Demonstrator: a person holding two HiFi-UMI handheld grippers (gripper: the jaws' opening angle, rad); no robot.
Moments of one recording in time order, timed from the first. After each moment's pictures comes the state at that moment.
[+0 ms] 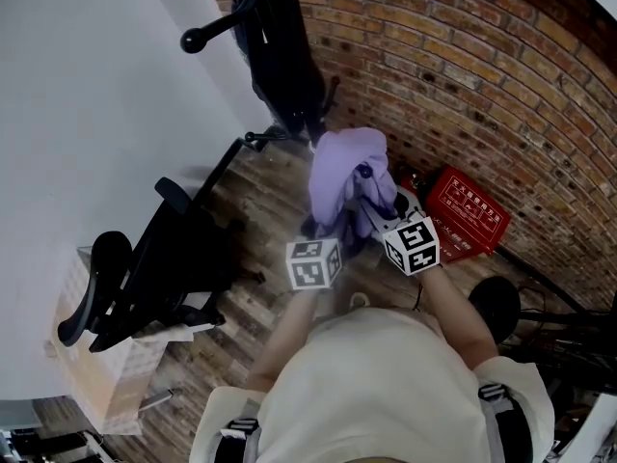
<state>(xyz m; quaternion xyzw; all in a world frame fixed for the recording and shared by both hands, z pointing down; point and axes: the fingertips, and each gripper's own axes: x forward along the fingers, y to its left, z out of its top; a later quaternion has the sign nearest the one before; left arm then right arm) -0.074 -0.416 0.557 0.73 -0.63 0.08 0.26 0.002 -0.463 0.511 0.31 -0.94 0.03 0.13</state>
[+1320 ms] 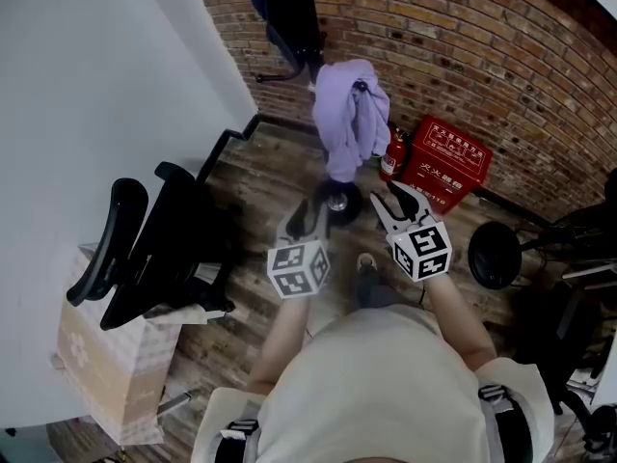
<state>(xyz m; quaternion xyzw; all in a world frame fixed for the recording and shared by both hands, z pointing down) -0.105 -0.221 0.499 0.76 -0.62 0.02 0.21 0.030 -0.252 0.473 0.42 -0.90 0.04 0.09</state>
